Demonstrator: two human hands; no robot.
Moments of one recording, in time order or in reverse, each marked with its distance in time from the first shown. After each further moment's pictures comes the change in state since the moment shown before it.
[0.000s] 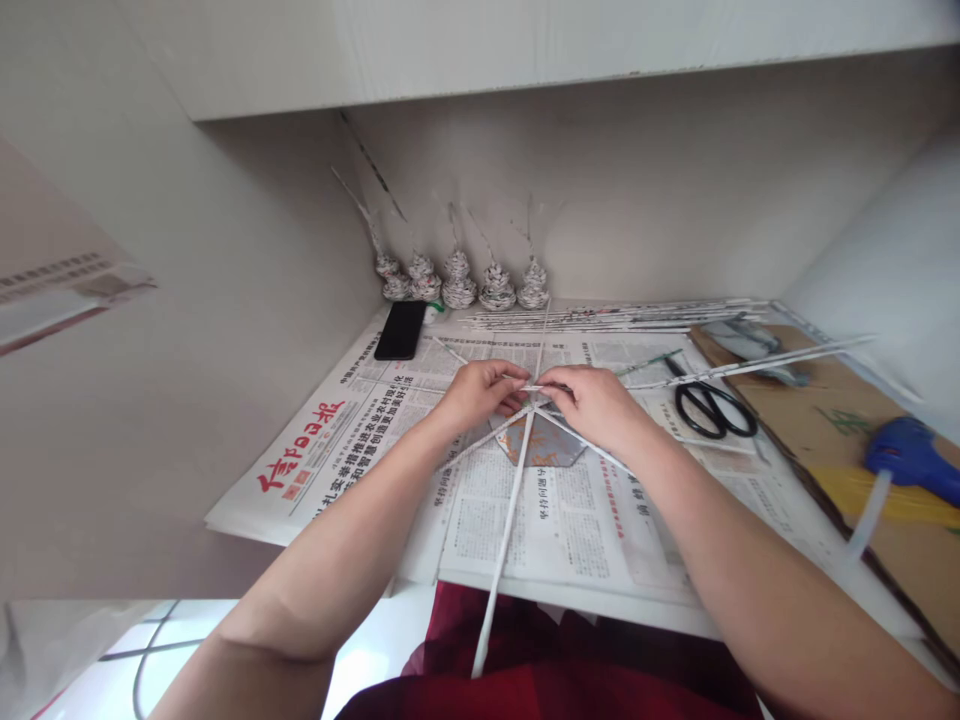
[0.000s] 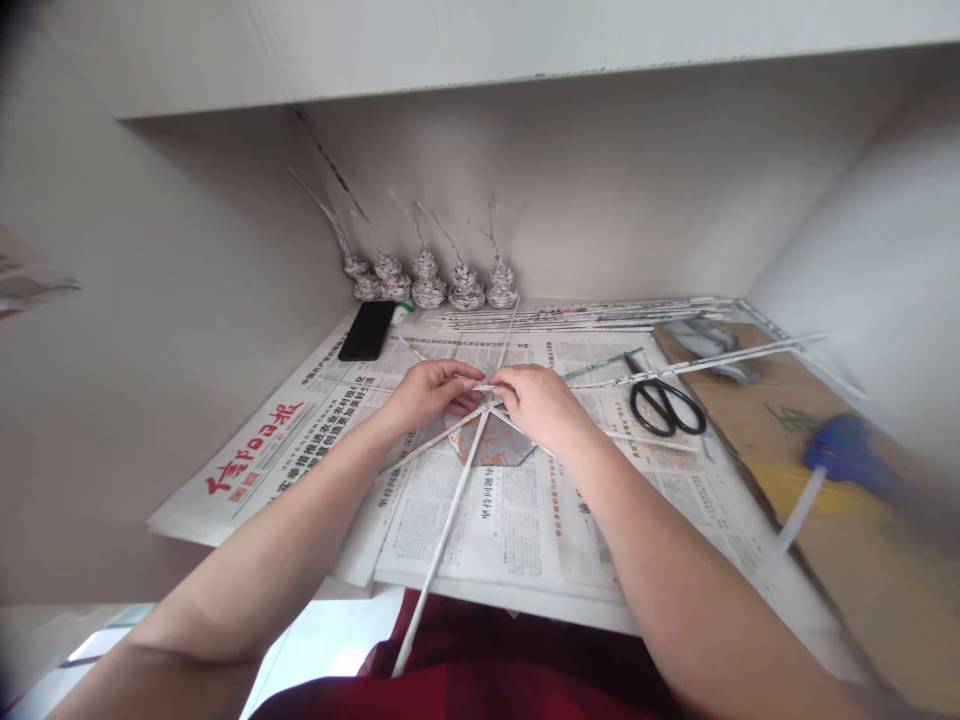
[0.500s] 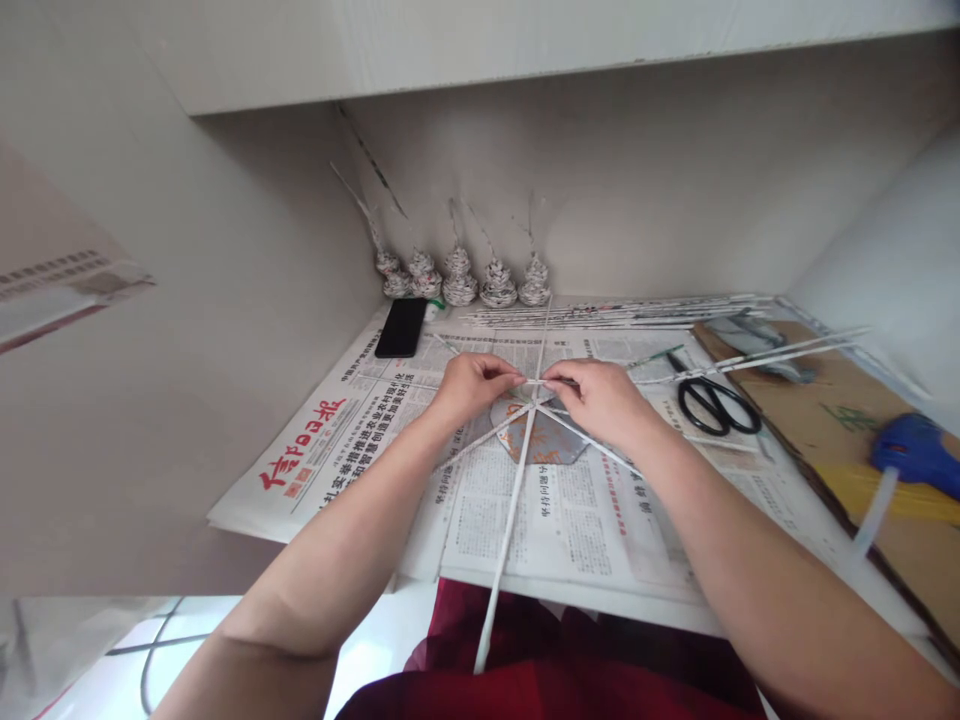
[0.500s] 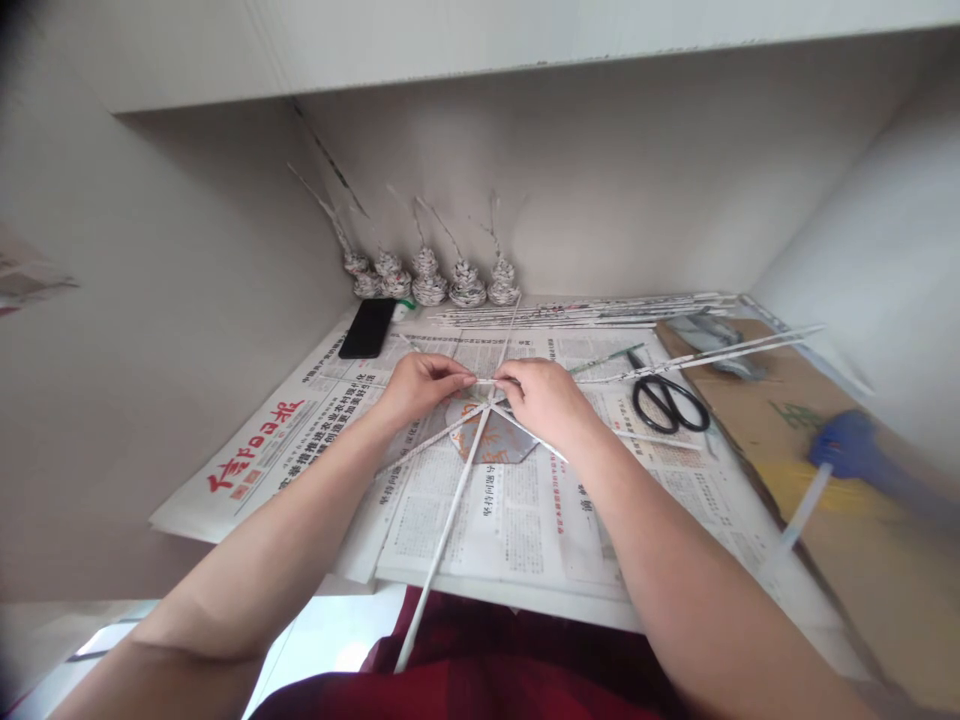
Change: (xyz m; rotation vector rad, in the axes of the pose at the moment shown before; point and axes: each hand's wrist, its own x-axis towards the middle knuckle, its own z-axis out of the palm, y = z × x) left_hand 0.001 0.000 -0.010 0.335 0.146 0.278; right_hand -0.001 0.000 -0.004 0.026 0.037 0.052
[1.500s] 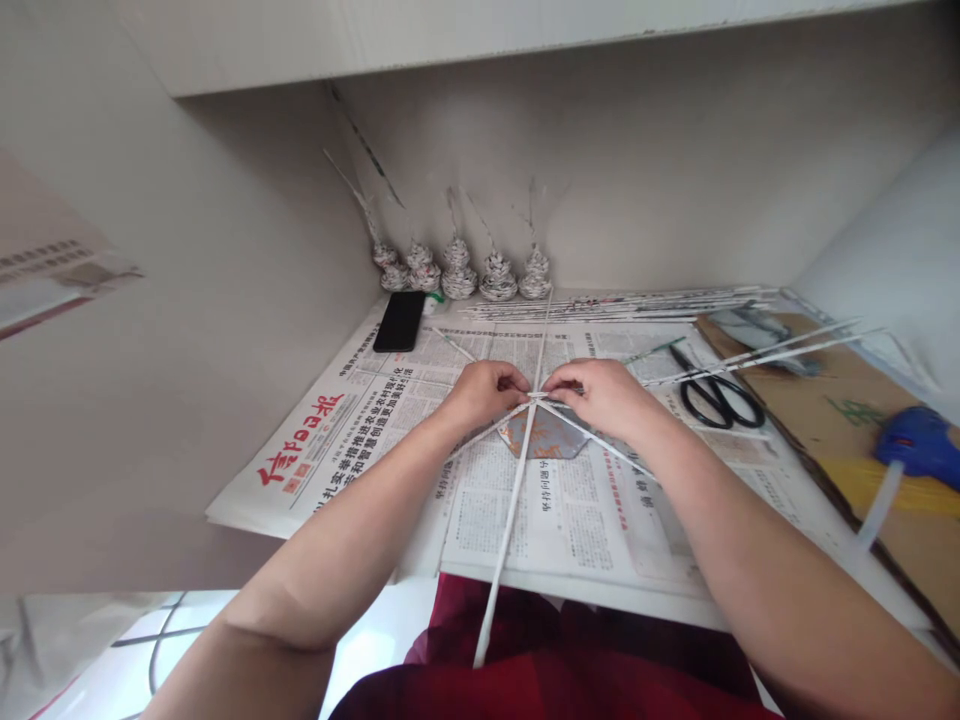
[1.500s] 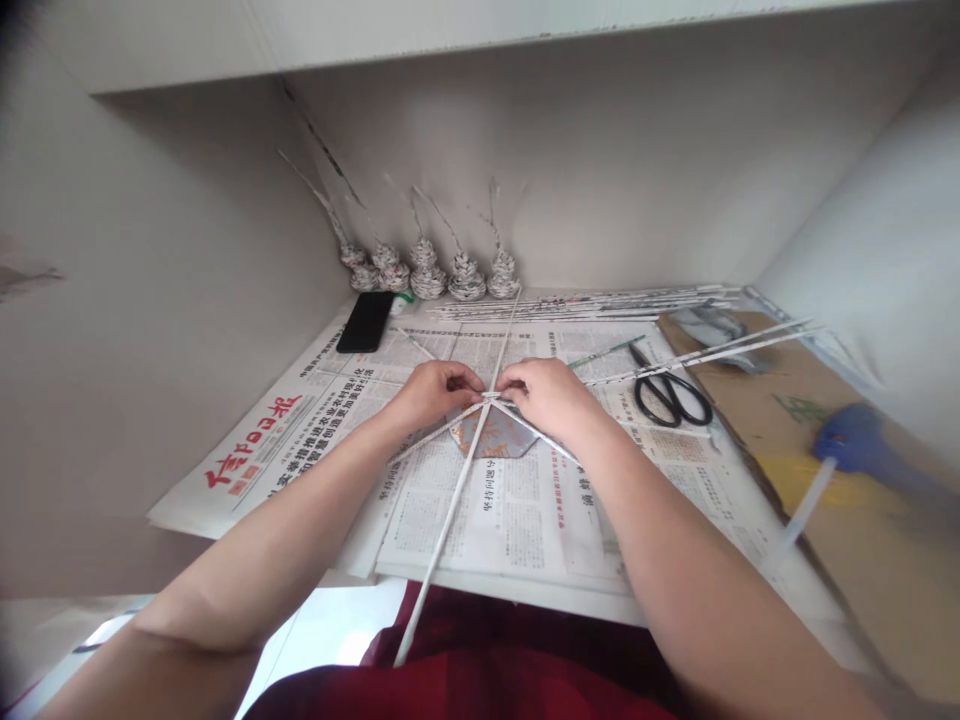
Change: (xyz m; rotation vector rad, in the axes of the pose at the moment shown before) left_hand 0.001 -0.021 0.014 0.124 -0.146 0.020; right_hand 0.000 0.009 0.000 0.045 -0.145 0.013
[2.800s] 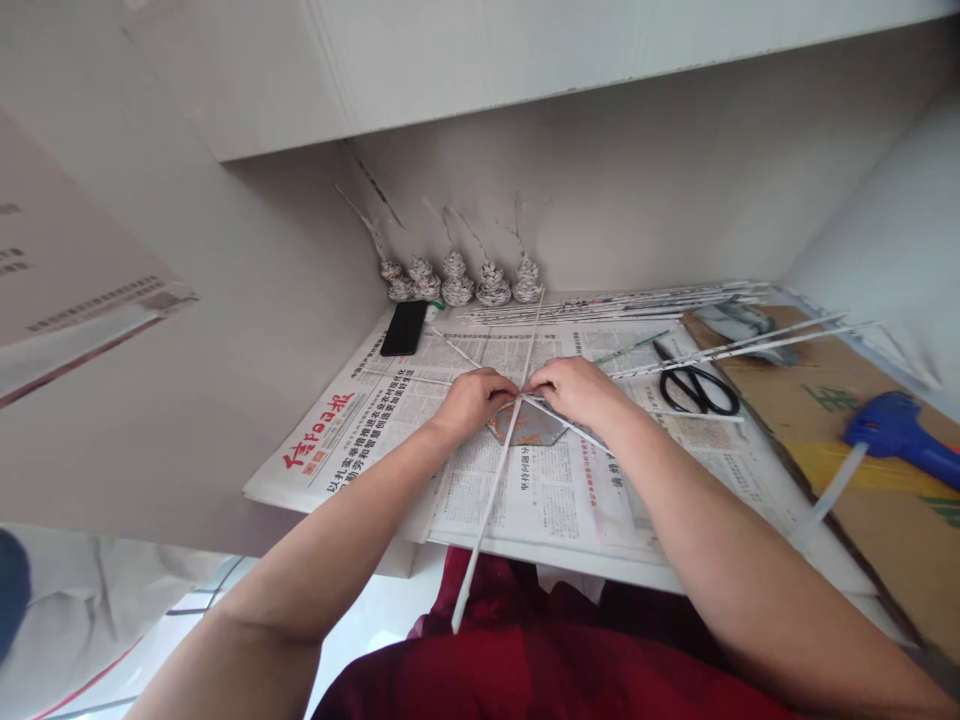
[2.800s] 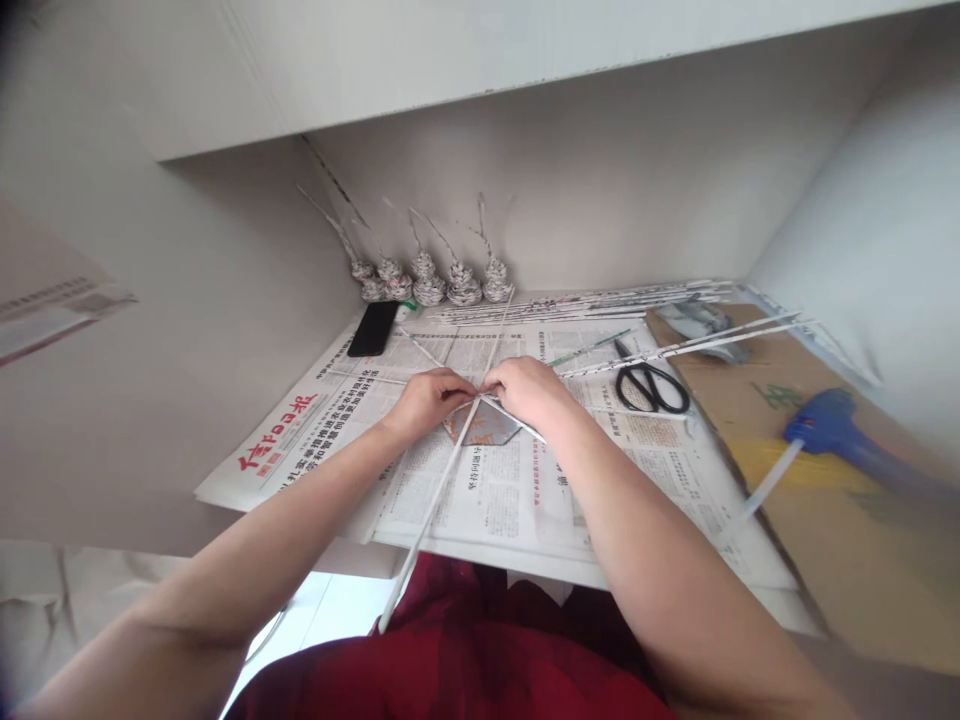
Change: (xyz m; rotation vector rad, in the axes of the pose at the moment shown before) left_hand -0.021 0.017 0.007 0.389 0.055 0.189; right_hand -0.001 0.004 0.001 -0.126 -0.079 -0.087
